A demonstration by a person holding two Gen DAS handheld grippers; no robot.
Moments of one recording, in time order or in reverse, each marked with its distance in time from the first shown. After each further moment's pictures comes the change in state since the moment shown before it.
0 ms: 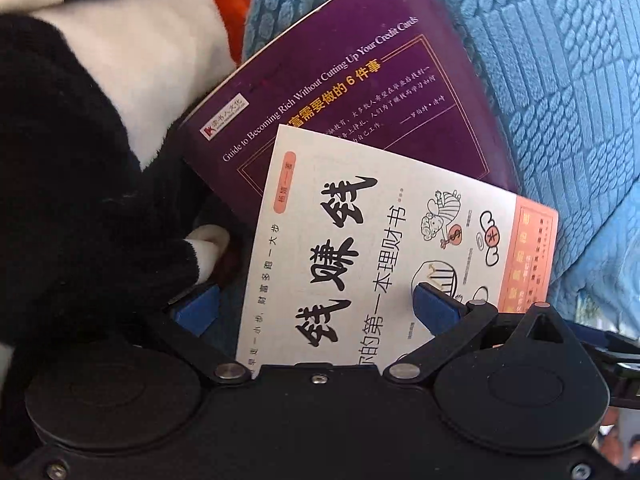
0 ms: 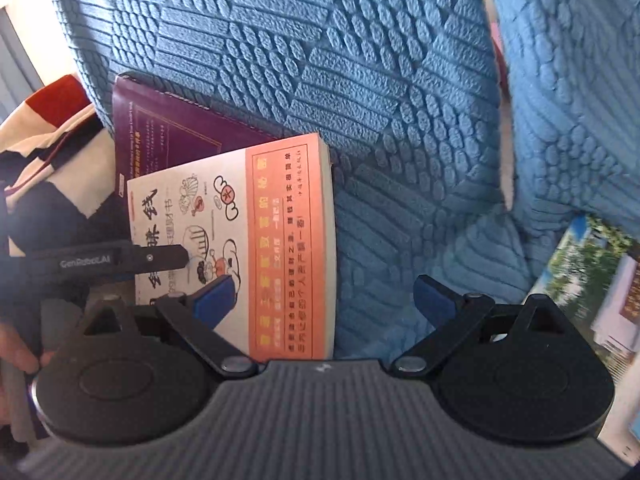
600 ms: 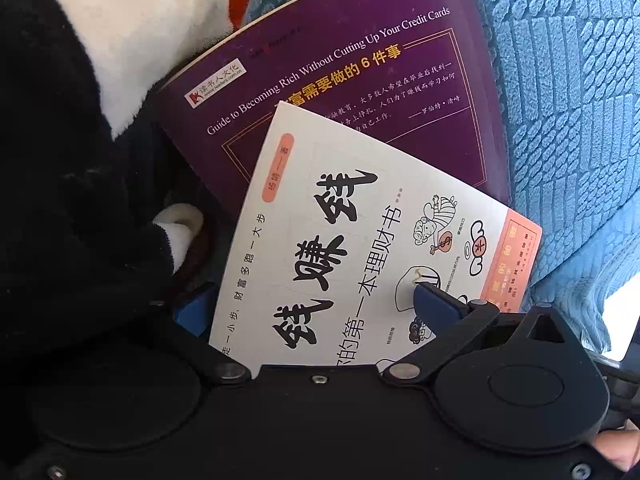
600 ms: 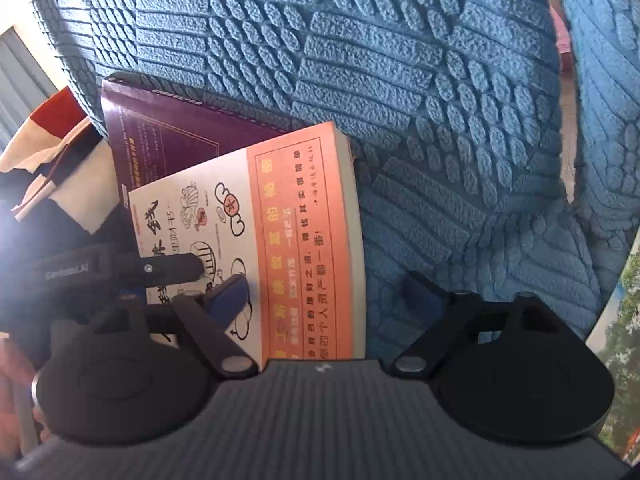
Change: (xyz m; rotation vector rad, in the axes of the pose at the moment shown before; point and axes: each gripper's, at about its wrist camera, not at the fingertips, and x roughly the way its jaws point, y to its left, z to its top) left arm 0.014 0.012 -0.001 -0.088 0.068 -0.117; right arm 0.040 -0.001 0.010 0.055 0.041 0.109
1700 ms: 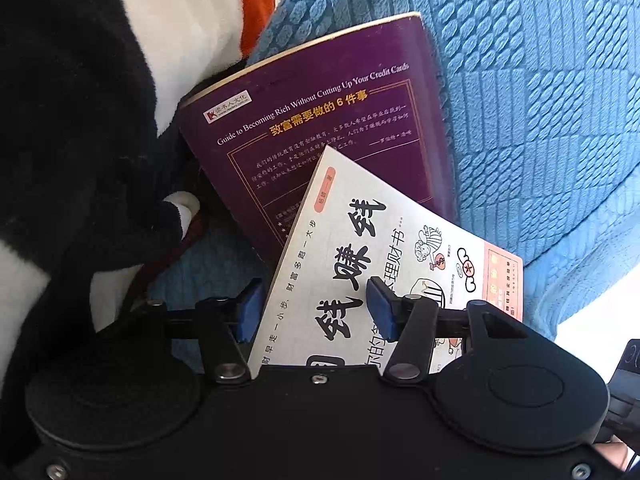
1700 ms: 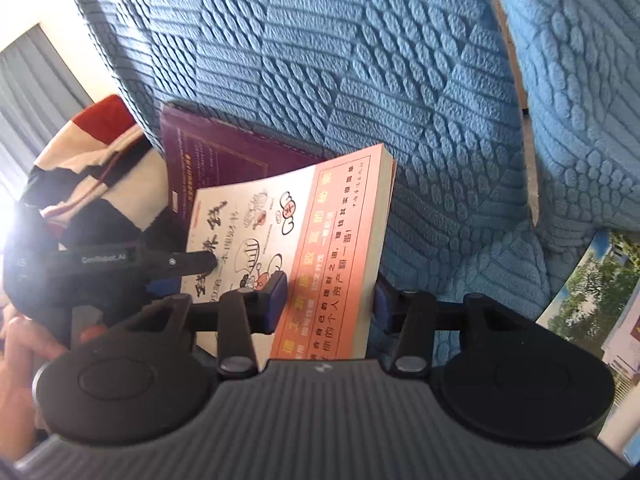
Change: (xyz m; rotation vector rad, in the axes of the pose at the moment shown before) left arm -0.039 0.005 0.002 -0.107 -0.042 -0.101; right arm -0.065 0.009 0.003 -0.046 -0.036 0.066
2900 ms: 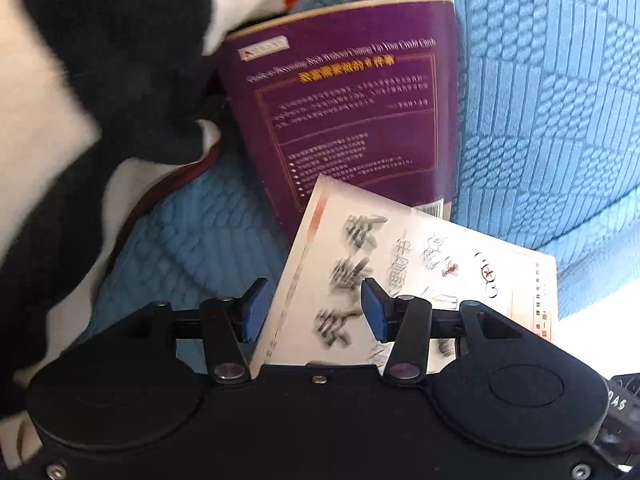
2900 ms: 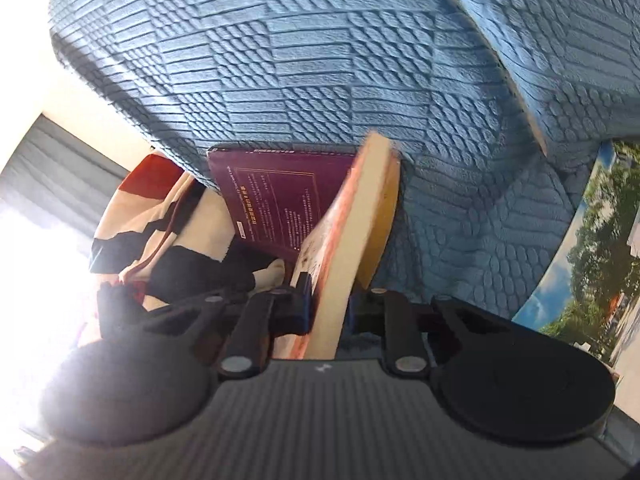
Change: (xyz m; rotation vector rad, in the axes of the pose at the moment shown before) left arm -0.034 0.011 -0.028 -0.175 0.079 -0.015; right arm -0.041 0.004 -0.003 0.245 0.028 0.138
